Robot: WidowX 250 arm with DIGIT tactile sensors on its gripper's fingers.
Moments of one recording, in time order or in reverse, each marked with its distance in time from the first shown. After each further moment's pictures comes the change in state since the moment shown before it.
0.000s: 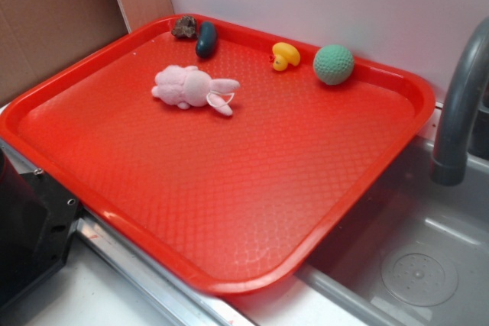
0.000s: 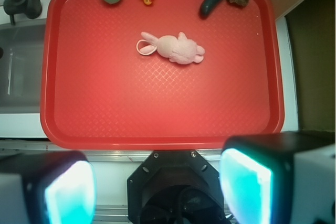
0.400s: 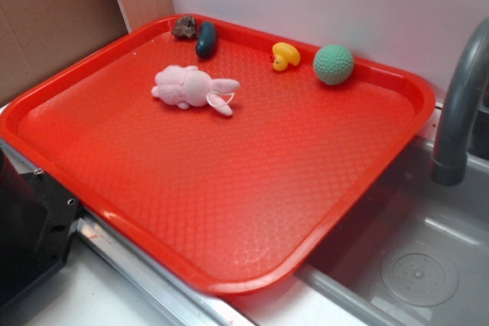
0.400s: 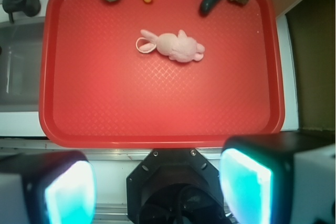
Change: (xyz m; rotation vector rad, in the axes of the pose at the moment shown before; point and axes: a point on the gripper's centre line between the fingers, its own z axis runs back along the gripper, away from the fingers) arm 0.000 0.001 -0.006 0.009 0.006 0.000
